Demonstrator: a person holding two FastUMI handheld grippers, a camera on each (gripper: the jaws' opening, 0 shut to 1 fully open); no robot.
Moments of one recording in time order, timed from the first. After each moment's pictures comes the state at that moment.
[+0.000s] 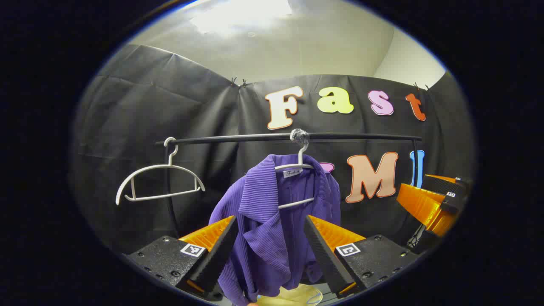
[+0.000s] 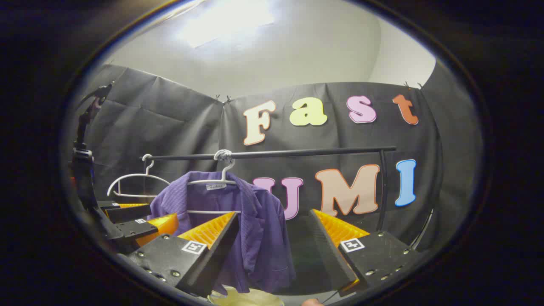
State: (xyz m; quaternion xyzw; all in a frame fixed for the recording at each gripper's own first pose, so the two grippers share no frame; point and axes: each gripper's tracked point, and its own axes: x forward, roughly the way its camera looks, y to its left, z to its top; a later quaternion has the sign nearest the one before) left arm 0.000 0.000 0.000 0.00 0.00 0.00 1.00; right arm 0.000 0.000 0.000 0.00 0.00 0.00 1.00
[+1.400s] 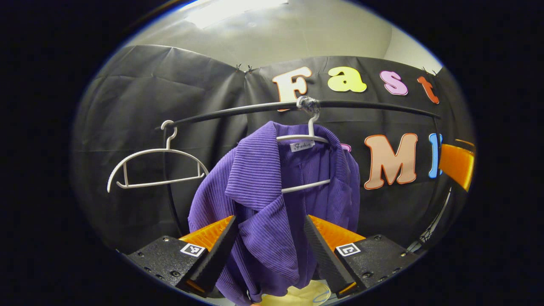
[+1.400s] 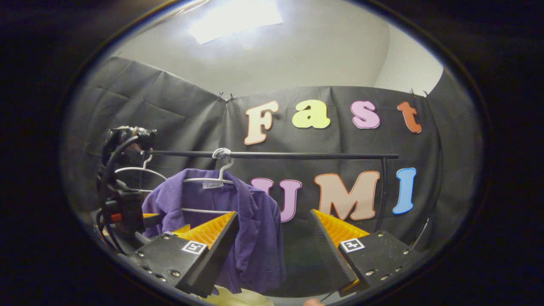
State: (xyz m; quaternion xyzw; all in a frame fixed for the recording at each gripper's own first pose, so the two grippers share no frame) left arm 0.046 0.011 -0.054 0.02 0.05 0.06 1.00; right arm 0.012 -0.005 0.000 -0.03 0.00 0.00 1.00
